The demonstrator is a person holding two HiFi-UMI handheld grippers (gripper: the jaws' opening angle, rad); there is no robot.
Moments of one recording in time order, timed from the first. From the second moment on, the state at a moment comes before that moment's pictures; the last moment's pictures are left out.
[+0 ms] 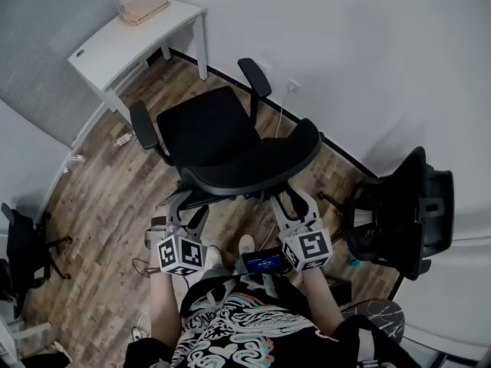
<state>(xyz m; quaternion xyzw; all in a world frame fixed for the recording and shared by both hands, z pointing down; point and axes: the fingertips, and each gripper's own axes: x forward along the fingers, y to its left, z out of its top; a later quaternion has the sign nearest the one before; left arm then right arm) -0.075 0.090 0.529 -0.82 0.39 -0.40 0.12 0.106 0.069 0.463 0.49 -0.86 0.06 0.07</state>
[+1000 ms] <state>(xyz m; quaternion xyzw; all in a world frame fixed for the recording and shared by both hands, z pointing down) -0.068 0.084 0.562 -0.82 0.27 -0.49 0.11 0.089 0.035 0.463 0.47 -0.88 0.07 0.06</state>
